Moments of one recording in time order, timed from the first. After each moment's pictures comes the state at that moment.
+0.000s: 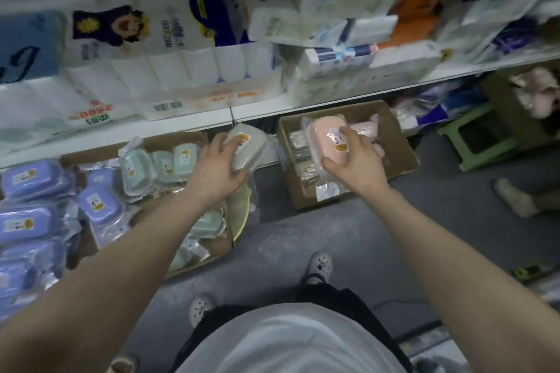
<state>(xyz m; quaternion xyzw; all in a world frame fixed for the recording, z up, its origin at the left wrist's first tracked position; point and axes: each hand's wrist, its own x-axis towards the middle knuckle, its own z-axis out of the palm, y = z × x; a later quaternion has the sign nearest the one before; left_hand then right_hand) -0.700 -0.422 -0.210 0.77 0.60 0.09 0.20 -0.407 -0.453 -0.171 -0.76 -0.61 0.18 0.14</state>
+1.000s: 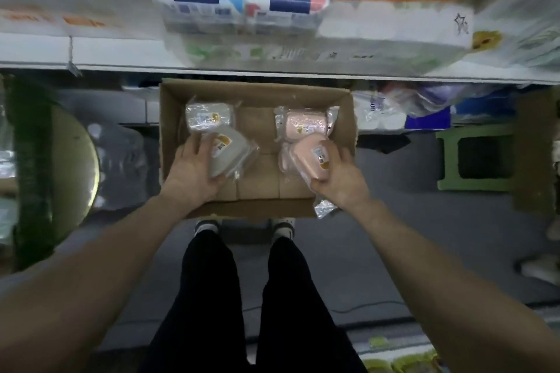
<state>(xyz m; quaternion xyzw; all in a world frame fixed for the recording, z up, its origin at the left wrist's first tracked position) -0.350 -0.283 -0.386 0.62 0.71 0.00 0.33 -0.060 -0.250 -0.376 -0.68 -0.66 0.31 -0.11</state>
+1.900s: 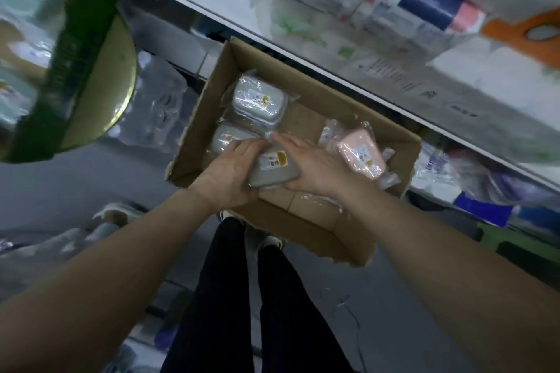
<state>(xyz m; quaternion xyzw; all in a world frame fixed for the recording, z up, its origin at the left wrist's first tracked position) -0.319 -0.308 -0.437 0.60 0.70 0.09 0.37 -0.155 -0.169 -0.442 -0.23 -0.88 0.34 -0.21</state>
